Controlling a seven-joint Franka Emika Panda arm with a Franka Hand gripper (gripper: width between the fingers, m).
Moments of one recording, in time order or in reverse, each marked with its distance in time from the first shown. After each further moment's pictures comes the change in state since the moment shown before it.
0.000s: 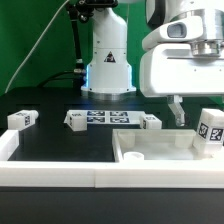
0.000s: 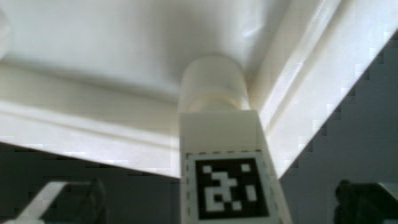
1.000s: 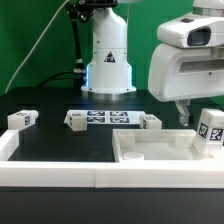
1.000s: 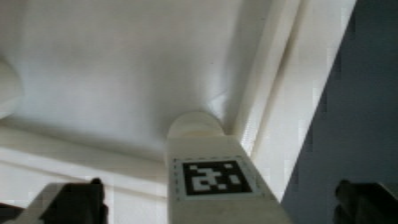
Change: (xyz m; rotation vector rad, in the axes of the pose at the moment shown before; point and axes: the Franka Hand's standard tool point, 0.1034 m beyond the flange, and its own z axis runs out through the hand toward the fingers) arm 0.009 -0.004 -0.002 0.056 -0.328 0.007
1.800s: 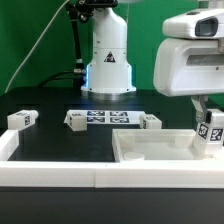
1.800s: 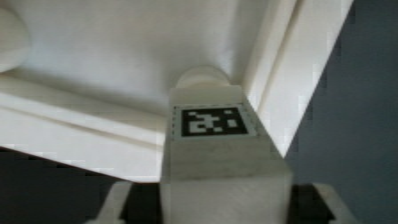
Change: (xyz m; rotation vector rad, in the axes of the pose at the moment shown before) arm 0.010 0.000 -0.005 -0.034 0.064 -0.015
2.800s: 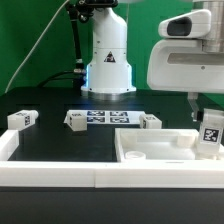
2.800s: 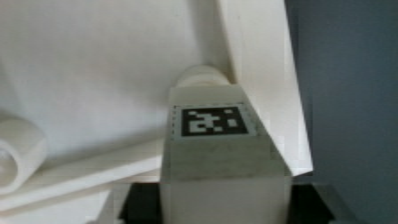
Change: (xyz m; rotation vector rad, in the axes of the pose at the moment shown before) arm 0.000 0.006 0.001 0.023 0.008 0.724
